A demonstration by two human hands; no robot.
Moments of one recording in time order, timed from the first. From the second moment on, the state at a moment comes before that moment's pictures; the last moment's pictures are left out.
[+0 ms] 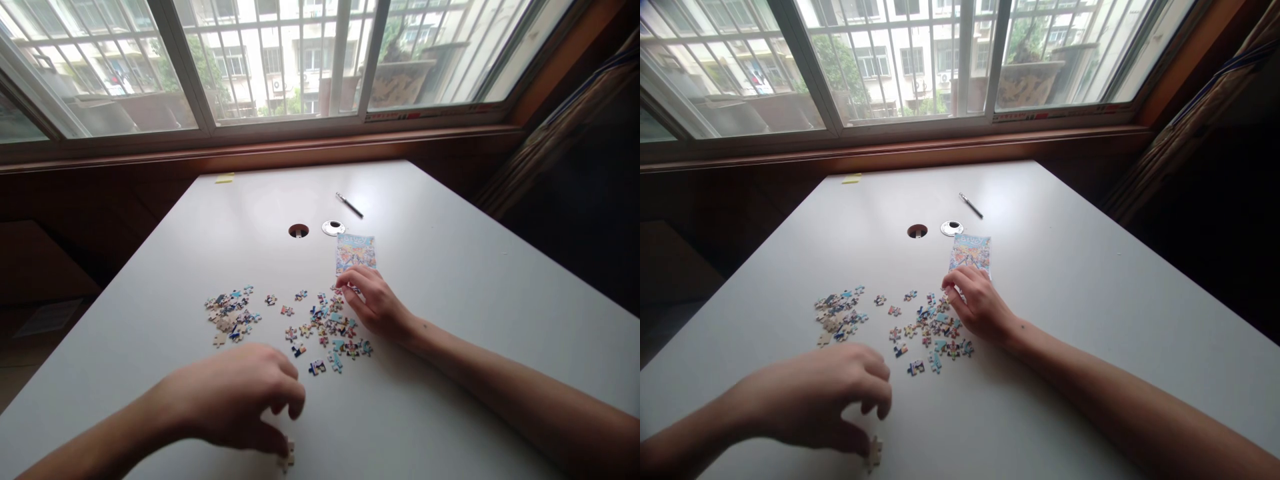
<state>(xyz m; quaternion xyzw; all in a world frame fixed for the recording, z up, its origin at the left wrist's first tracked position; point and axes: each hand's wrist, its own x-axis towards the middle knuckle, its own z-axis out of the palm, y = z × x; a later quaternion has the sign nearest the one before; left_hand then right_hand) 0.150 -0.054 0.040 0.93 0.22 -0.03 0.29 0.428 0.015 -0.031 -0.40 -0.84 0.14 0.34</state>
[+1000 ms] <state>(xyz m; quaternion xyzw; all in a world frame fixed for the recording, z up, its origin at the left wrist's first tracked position) 0.141 -0.019 0.010 0.92 0.37 0.08 0.08 0.426 0.015 -0.029 -0.40 -0.84 0.13 0.34</state>
